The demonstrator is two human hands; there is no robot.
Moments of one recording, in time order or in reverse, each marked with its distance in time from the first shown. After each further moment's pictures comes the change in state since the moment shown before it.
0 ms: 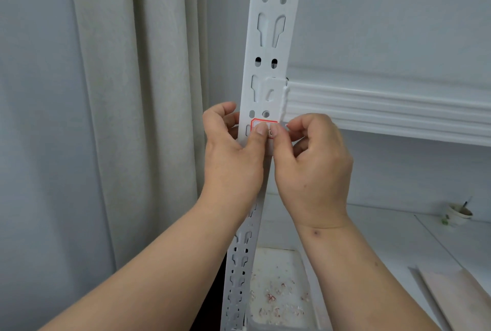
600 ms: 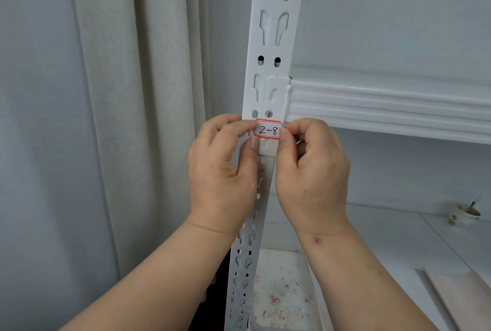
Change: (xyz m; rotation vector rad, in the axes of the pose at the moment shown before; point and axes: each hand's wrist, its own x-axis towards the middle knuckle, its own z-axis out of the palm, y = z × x) left_hand -0.001 -0.027 -0.019 0.371 0.142 0.612; right_hand -0.007 0.004 0.004 0.023 -0.049 -0.016
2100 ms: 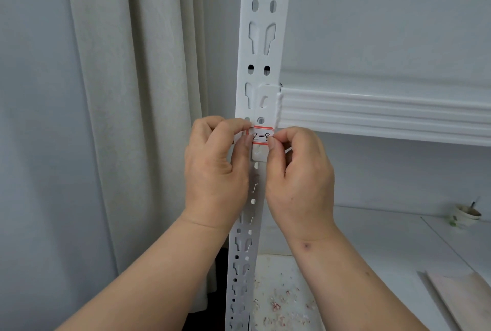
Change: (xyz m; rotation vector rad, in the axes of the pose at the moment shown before) left_hand 0.012 0.000 0.000 0.049 -0.051 0.024; right_hand -0.004 0.002 0.004 0.020 -0.055 0.033
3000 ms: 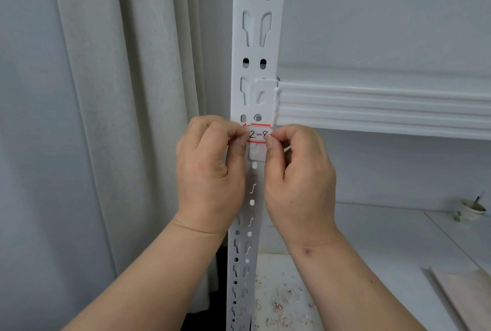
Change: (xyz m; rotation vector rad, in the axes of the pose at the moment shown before) left_hand 0.002 -0.007 0.000 0.071 0.032 0.169; right_hand -0.002 0.001 0.002 0.009 0.024 -0.023
